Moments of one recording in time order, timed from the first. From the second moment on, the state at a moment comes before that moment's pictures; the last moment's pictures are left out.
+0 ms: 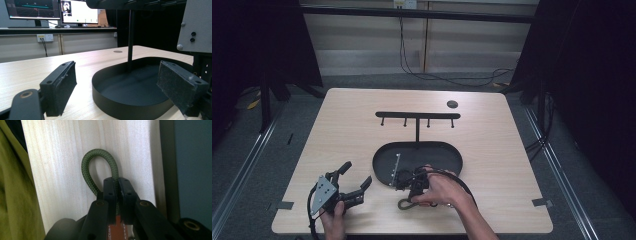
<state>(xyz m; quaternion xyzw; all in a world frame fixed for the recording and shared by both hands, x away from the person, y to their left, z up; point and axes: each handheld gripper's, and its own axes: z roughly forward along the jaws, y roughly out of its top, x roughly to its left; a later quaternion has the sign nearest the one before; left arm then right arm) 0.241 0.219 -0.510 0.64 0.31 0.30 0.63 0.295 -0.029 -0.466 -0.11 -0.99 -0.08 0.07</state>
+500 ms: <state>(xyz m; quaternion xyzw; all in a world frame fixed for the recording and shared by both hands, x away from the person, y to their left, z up) 0.241 0.219 -0.510 0.64 0.31 0.30 0.63 0.297 -0.049 -0.447 -0.13 -0.98 -0.12 0.08</state>
